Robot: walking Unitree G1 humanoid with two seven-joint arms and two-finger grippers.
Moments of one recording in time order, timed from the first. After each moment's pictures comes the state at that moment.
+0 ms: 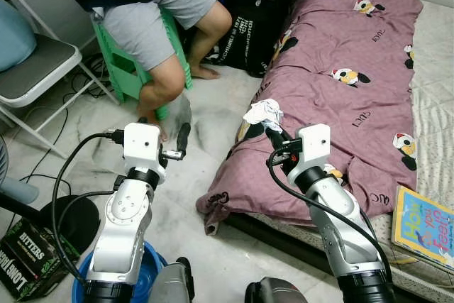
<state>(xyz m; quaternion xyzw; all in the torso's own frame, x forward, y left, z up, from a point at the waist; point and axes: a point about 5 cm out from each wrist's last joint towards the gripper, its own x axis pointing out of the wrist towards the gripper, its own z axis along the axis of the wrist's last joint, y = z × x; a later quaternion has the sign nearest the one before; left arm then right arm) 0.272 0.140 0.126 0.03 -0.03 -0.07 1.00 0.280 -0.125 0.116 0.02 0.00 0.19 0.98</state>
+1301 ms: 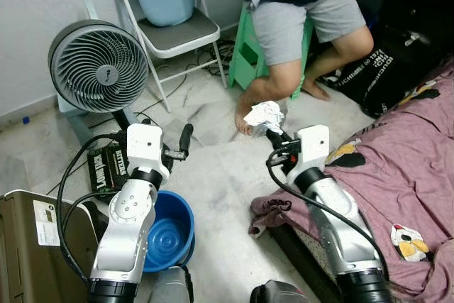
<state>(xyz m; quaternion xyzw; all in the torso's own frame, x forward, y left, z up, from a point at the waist) 0.274 0.135 0.123 0.02 -0.02 -0.07 1.00 0.283 -0.125 0.111 0.02 0.01 0.18 0.98</state>
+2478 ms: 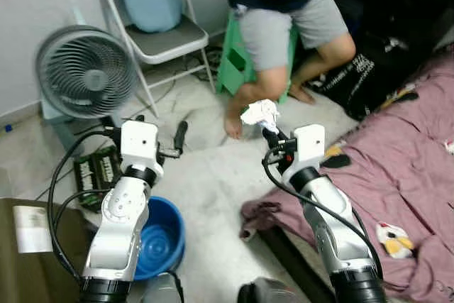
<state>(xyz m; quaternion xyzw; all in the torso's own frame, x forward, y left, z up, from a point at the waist) 0.275 0.139 0.126 0.03 -0.03 -0.08 1.00 0.286 -0.122 0.112 0.02 0.00 0.18 0.98</state>
